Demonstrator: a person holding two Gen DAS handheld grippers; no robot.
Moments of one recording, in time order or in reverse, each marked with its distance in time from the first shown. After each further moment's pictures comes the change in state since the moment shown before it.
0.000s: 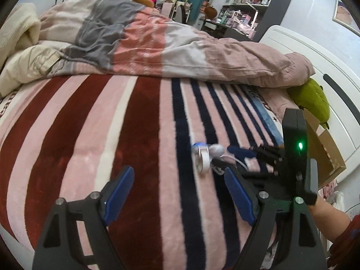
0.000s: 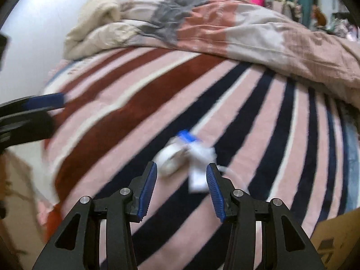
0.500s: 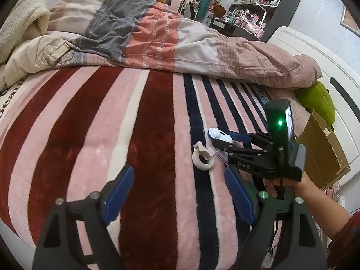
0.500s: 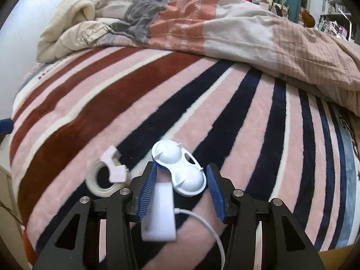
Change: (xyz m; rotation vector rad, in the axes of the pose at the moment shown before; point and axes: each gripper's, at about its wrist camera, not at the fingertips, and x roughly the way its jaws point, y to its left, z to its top) left arm 0.002 0.018 -0.005 -0.031 0.016 0.022; right arm 0.048 -0.026 0.022 0.023 0.021 -0.037
